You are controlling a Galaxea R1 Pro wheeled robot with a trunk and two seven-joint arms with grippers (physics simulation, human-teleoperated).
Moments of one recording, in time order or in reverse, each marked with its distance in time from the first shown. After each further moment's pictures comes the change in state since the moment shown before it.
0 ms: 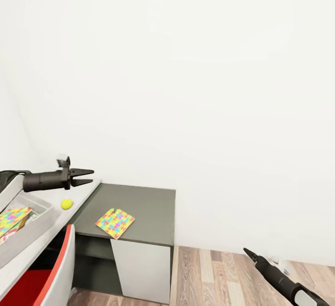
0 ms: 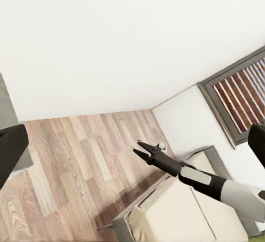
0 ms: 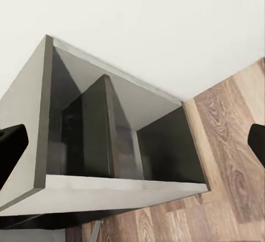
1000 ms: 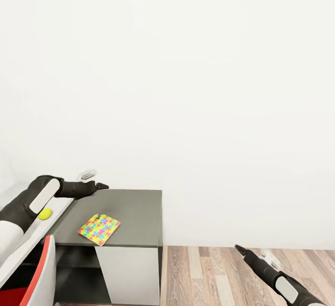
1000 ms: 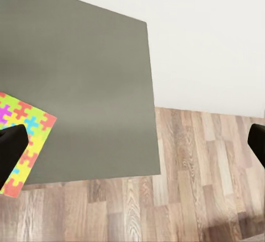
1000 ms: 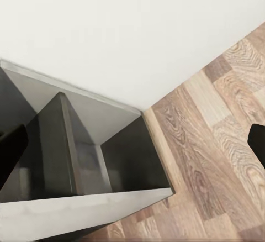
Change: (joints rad) left arm 0.000 -0.198 -0.002 0.064 0.014 -0.092 0.853; right arm -0.002 0.078 0.004 -0.118 0.026 0.028 -0.268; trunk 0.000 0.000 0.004
